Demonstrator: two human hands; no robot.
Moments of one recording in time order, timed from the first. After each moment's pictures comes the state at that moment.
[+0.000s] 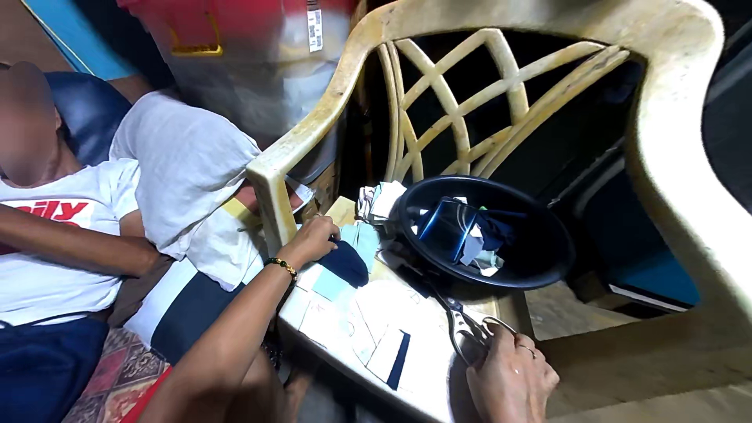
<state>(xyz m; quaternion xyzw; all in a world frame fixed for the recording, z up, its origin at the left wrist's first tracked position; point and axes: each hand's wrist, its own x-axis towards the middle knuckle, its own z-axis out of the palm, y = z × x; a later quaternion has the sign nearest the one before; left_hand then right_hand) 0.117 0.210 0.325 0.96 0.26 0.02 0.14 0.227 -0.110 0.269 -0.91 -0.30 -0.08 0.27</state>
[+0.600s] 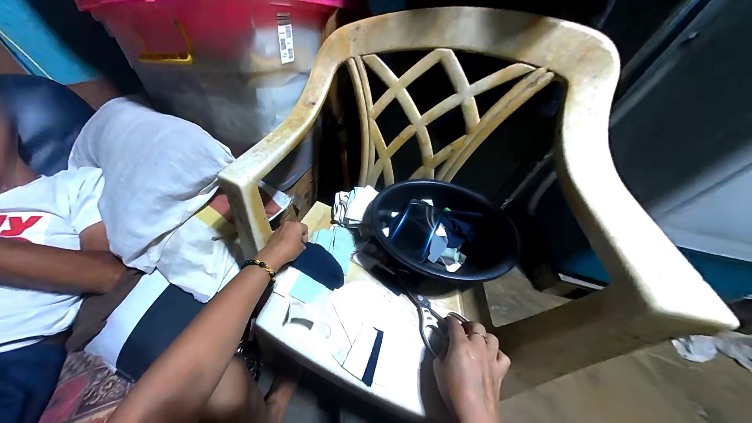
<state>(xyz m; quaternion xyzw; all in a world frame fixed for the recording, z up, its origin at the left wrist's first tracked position) 0.123 0.213 0.327 0.92 0.36 0.00 0.18 0.228 -0.109 0.268 -0.93 -0.29 -0.07 0.23</state>
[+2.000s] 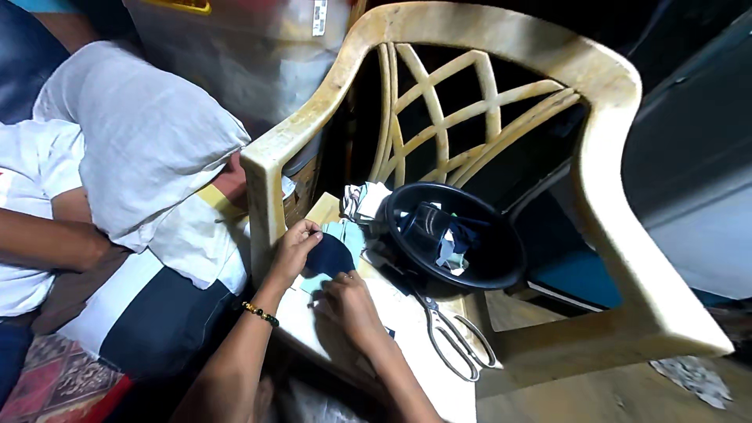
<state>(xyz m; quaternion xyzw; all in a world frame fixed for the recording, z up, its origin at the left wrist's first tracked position) 0.086 0.171 0.289 0.65 0.23 0.39 0.61 0.166 0.023 0.292 -0.72 -0.63 0.07 0.29</state>
